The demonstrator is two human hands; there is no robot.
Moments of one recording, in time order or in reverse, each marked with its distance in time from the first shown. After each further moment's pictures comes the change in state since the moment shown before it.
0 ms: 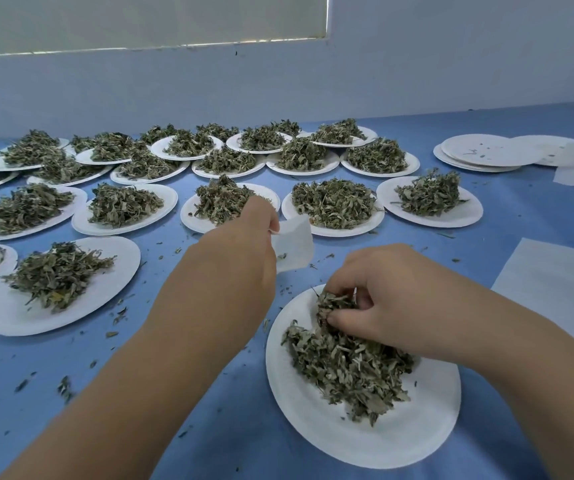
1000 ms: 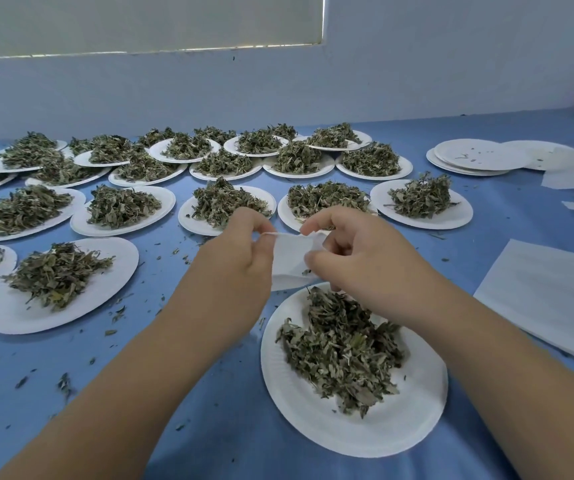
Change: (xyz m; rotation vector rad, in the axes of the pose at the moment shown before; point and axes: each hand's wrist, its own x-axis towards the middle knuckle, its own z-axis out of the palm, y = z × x) left_hand 0.002 -0.004 0.011 -0.377 -0.075 -0.157; right_hand 0.028 0.002 0.011 0.577 0.261 0.050
